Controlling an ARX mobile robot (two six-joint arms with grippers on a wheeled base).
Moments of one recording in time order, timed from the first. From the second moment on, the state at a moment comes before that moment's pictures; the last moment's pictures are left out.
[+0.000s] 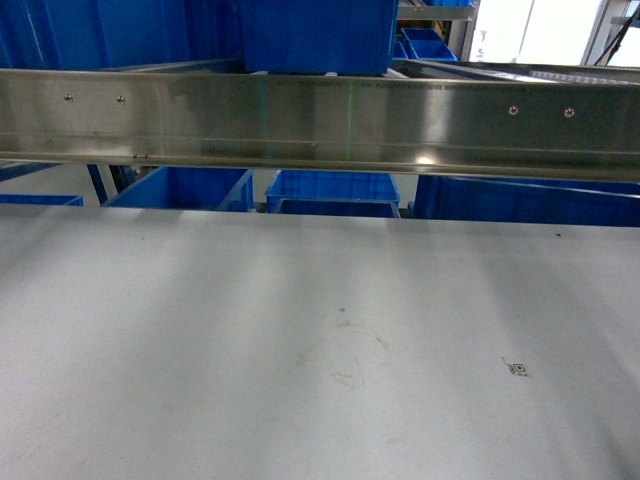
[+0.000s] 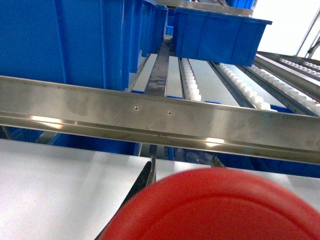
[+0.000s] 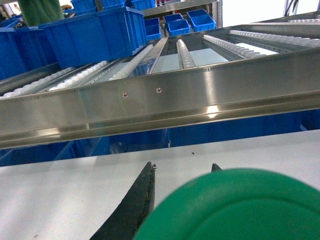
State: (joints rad) left arm -0.03 1.01 0.56 0.35 -0.06 -0.13; right arm -0.03 1.13 0.31 0.76 -0.03 0.19
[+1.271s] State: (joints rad) left arm -0.04 1.01 0.56 0.36 -0.05 -0.13; right arm -0.03 1.13 0.31 0.76 -0.03 0.19
